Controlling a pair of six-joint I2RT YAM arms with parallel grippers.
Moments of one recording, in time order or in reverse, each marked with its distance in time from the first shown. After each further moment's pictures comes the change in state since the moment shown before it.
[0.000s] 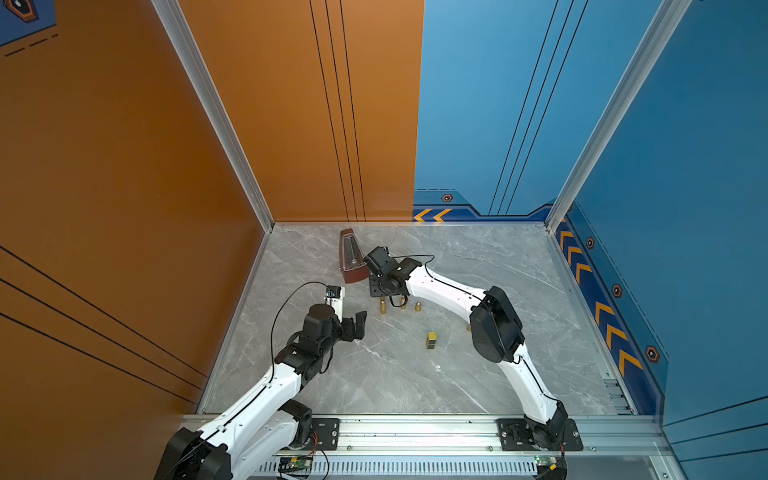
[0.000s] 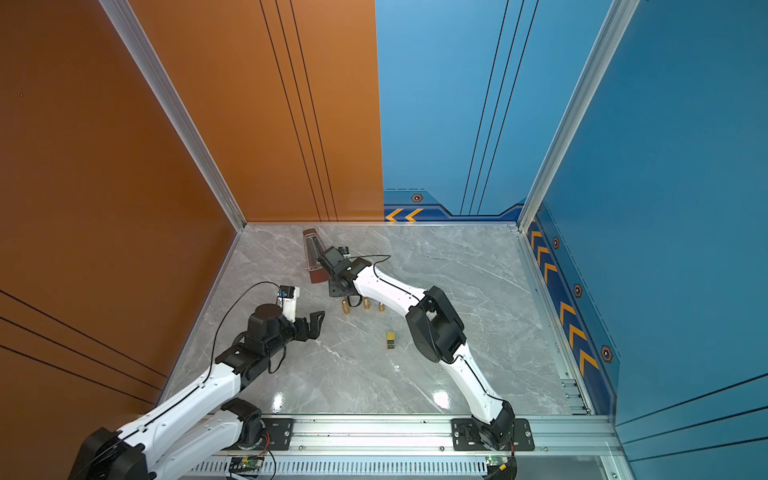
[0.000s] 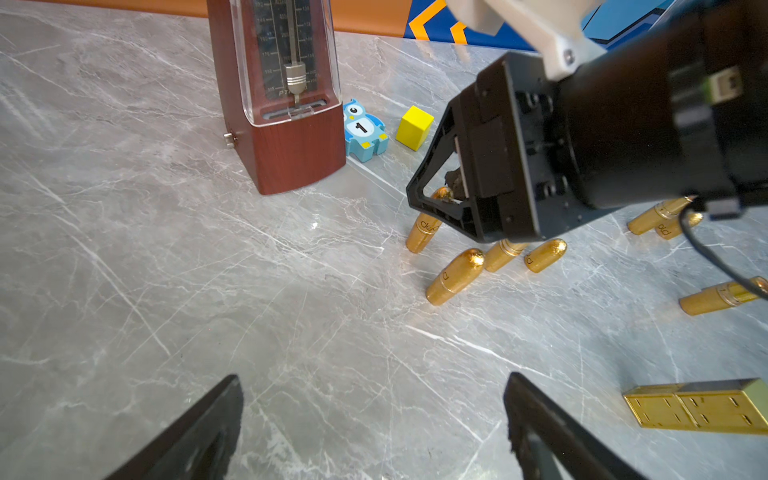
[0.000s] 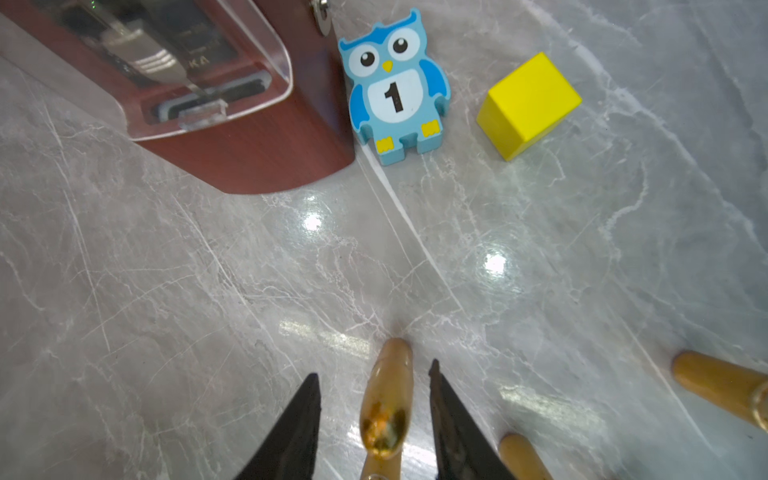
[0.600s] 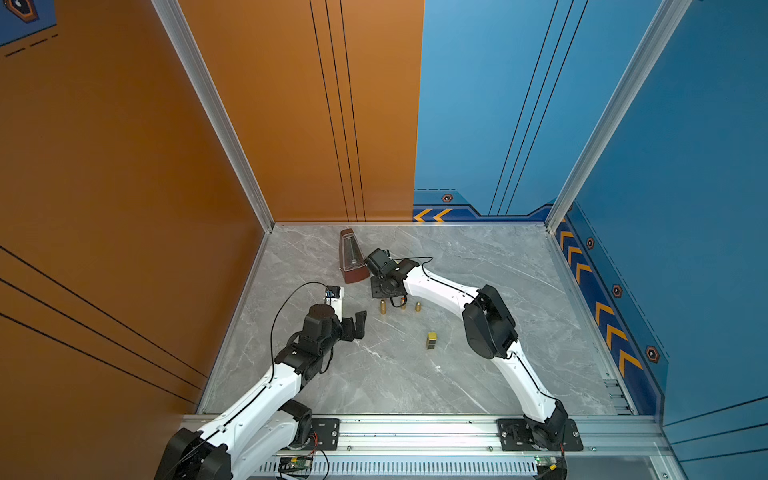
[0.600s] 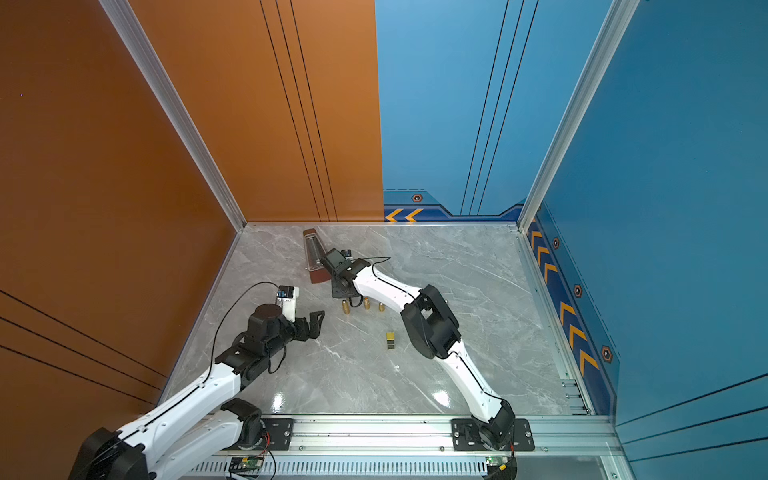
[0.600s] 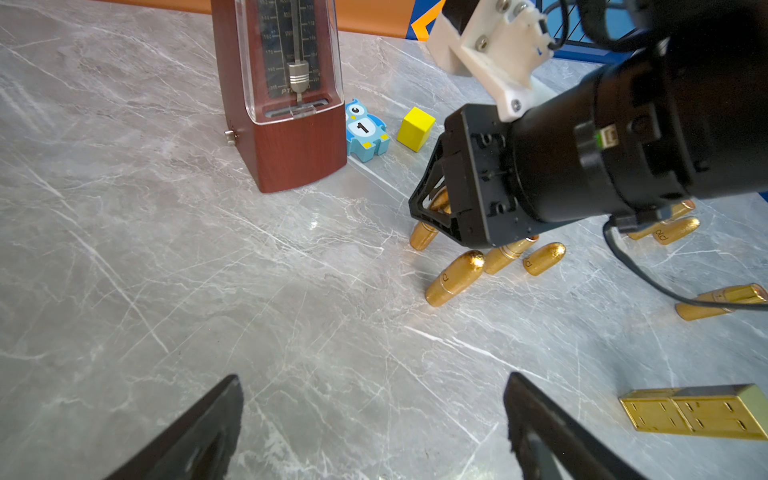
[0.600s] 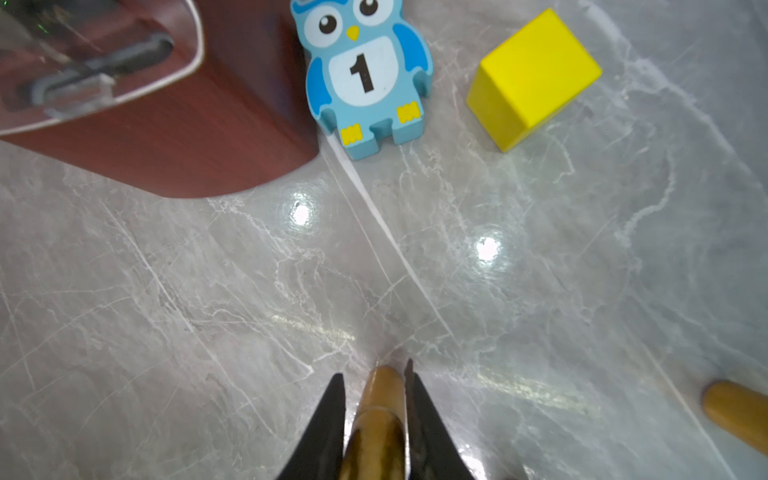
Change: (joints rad) left arm 0.001 0.000 0.000 0.001 0.000 -0.018; right arm -0.018 0.068 0.038 -0.013 -0.003 0.000
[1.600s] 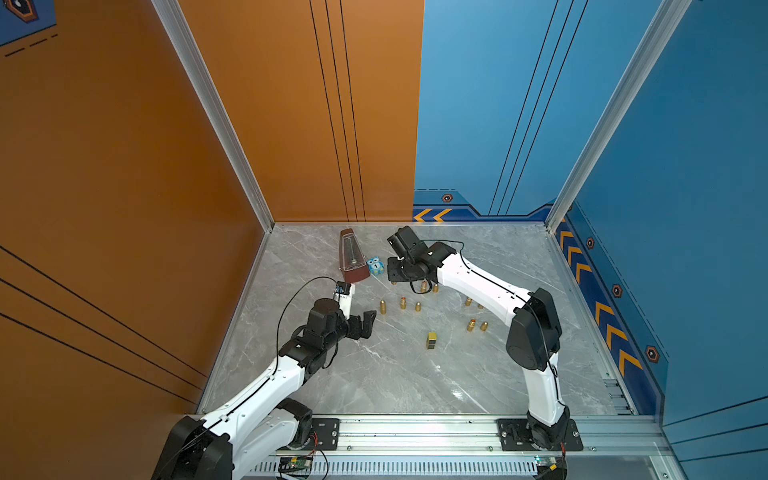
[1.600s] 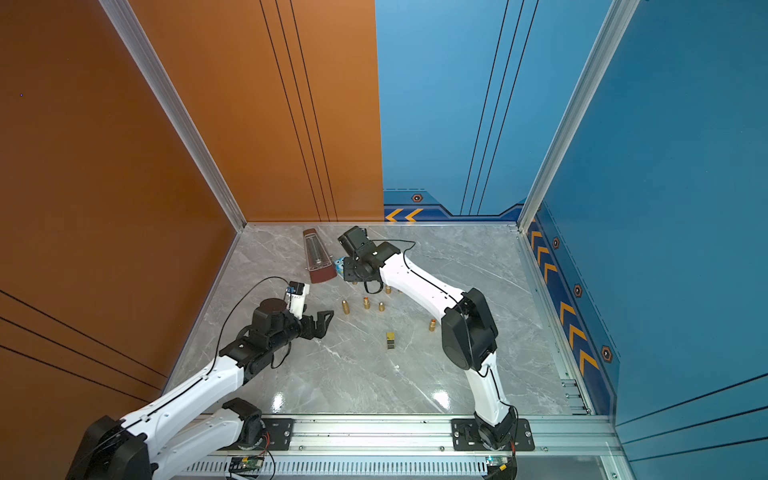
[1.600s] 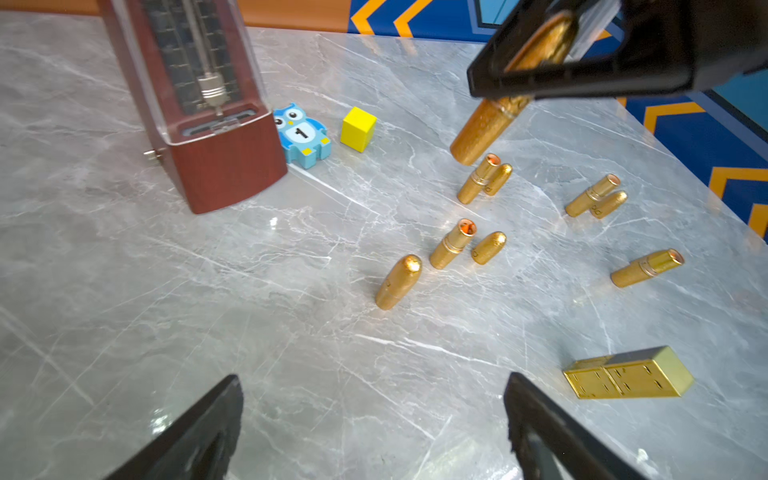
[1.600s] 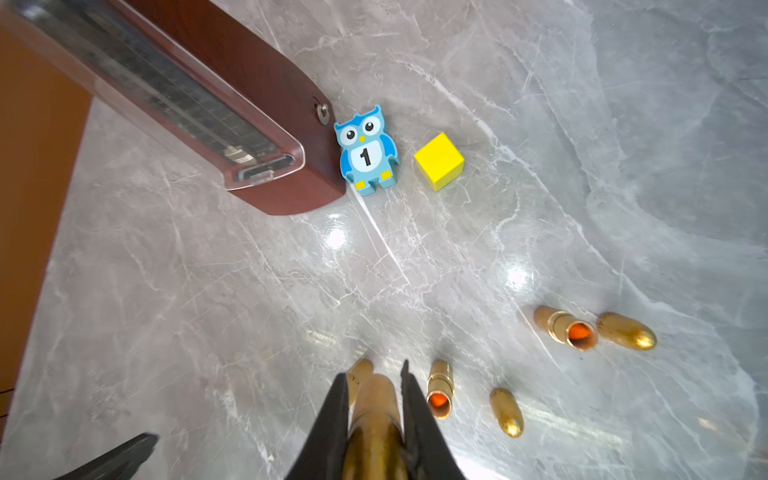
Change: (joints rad) left arm -0.062 0.072 0.065 0.007 0.120 0.055; right arm -0.073 -0.391 -0.206 -0.017 -0.102 -0.038
